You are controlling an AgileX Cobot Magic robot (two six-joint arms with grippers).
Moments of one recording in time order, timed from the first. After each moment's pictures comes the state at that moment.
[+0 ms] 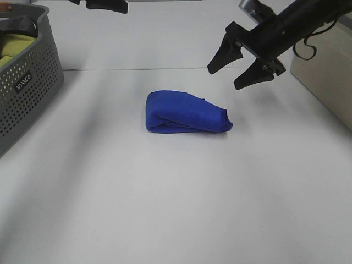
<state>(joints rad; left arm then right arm) -0.22 2.15 -2.10 -0.78 1.00 0.21 0.10 2.16 -1.74 0.73 1.11 -0.44</state>
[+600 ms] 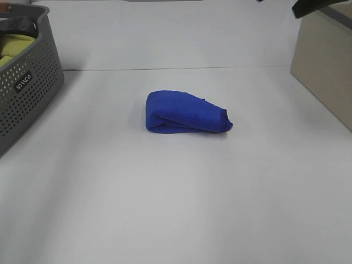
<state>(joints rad) -0.22 1.64 -1.99 -0.32 1.21 0.11 0.10 1.67 -1.71 0.46 1.21 -0.20</state>
